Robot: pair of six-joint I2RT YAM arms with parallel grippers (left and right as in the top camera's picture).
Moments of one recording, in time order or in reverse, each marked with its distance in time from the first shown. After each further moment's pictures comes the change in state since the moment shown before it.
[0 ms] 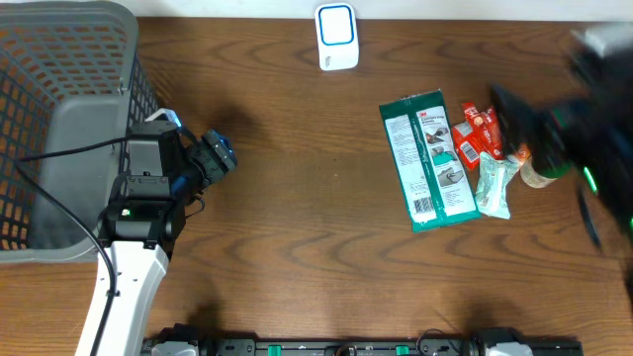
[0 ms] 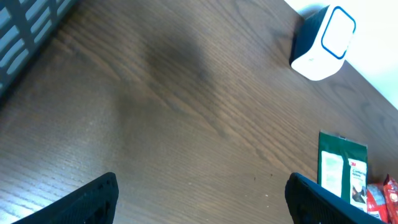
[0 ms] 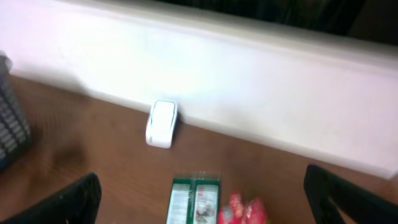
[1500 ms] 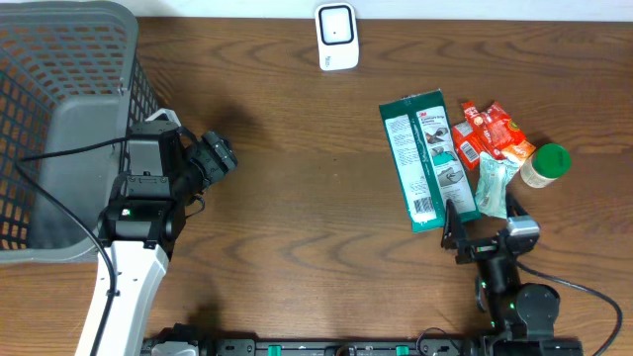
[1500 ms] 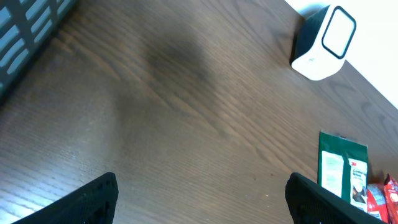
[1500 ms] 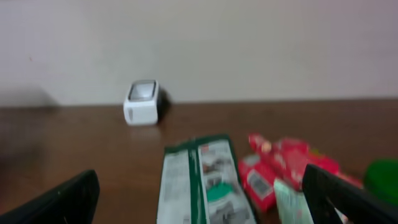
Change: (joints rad) left arm 0.000 0.001 0.000 0.000 0.000 0.000; right arm -0.086 -1.150 -1.807 0.997 0.018 0.248
